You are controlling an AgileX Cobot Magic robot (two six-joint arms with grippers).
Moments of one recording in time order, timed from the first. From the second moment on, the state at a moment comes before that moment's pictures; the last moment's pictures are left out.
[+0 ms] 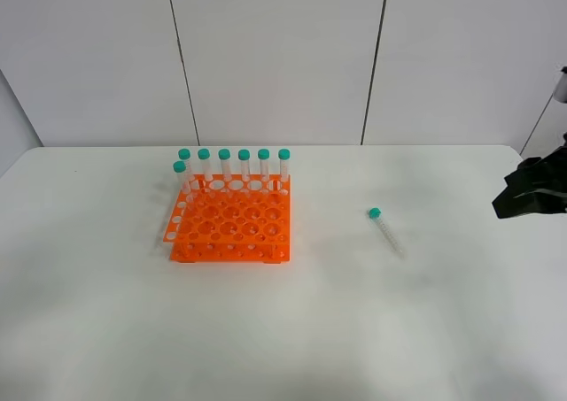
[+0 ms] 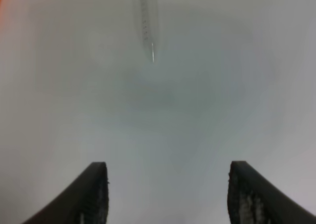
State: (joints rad) left arm -0.04 0.00 -0.57 0.06 1.18 -0.12; right arm -0.09 1.21 -0.94 0.22 0.96 -0.36
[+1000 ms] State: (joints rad) left arm -0.04 0.00 -0.57 0.06 1.18 -0.12; right arm 0.10 1.79 -0.98 0.12 0.55 -0.35
